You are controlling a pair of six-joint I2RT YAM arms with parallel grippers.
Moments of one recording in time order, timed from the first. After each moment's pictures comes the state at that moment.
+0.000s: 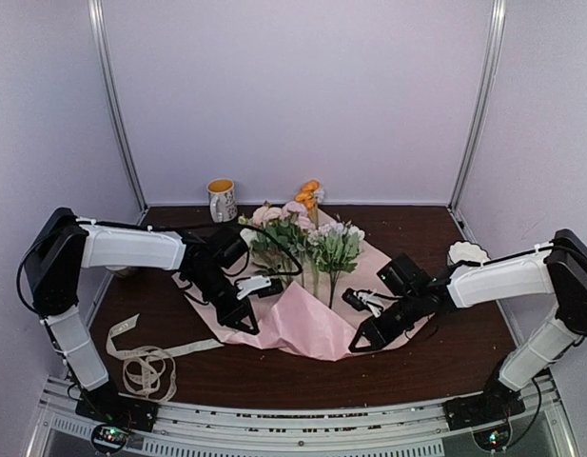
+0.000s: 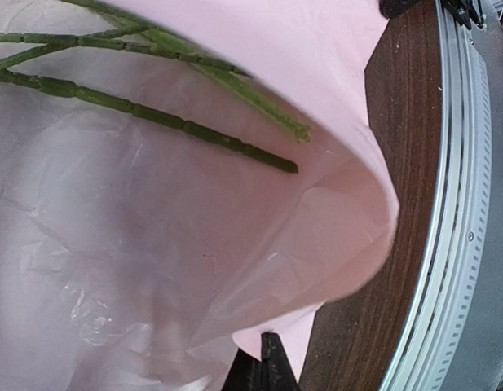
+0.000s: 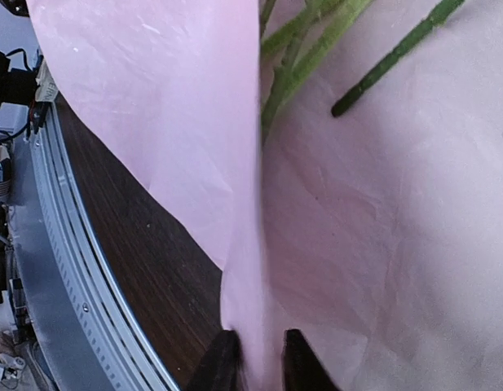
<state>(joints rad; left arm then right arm) -0.74 1.76 1.13 -0.68 0.55 0.38 0.74 1.53 0.73 -0.27 -0.55 0.22</state>
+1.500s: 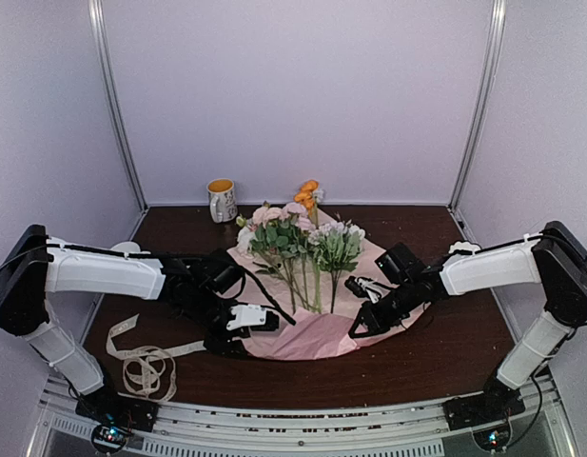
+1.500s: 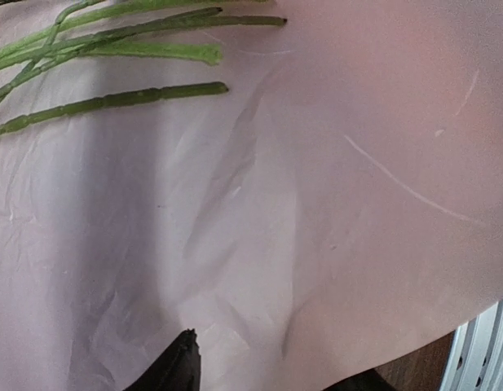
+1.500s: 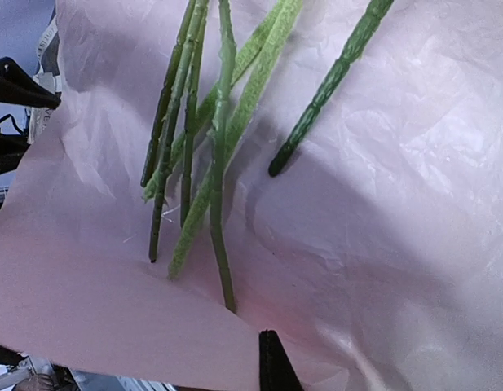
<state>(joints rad) -0.88 1.57 0.92 -0.56 0.29 0.63 0.68 1.60 0.79 -0.28 -0.55 0.34</state>
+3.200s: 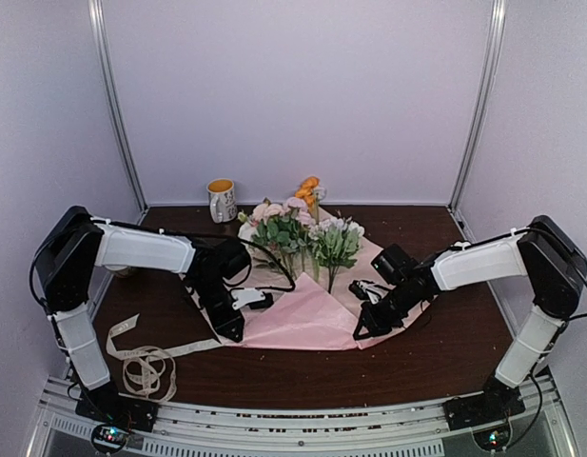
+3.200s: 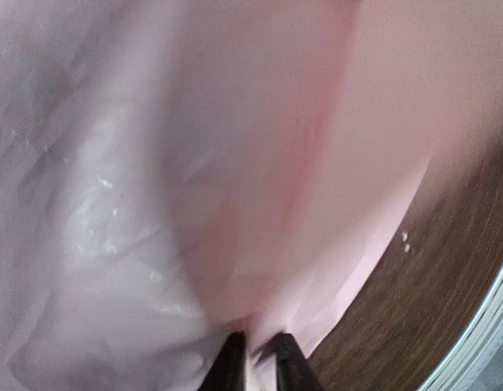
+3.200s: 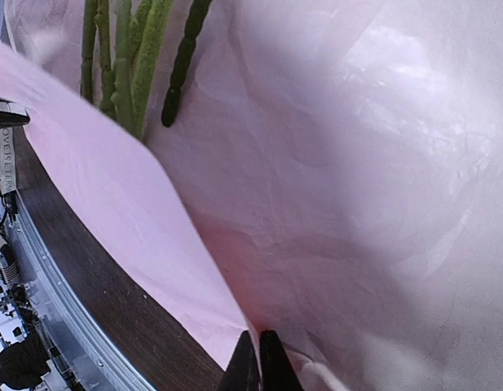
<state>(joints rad) -0.75 1.84 1.15 -0.78 0.30 0.33 0.65 1.69 0.85 -0.37 -0.50 0.40</state>
